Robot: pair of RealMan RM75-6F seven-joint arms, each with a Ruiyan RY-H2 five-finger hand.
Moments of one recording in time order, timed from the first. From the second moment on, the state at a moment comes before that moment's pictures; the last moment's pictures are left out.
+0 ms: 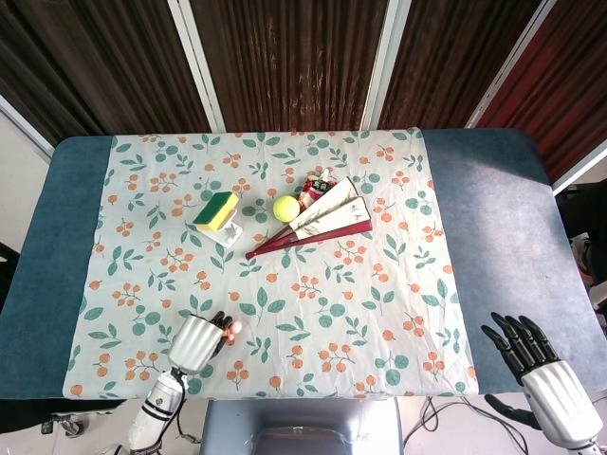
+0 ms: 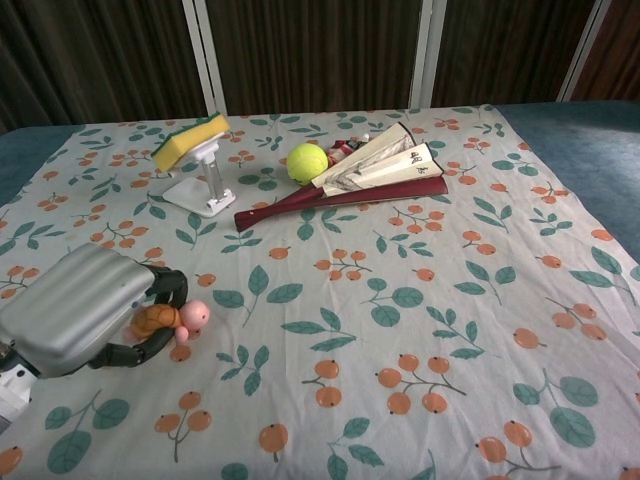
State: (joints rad) left arm -0.36 -1.89 0.02 -1.06 1.70 1.42 0.43; right arm -0.05 -0.99 -0.13 -1.69 -1.94 1.68 0.01
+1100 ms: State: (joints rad) left arm -0.14 -1.35 0.19 -1.67 1.72 1.64 0.45; right arm -0.04 -1.00 -0.14 -1.69 -1.94 1.64 -0.02
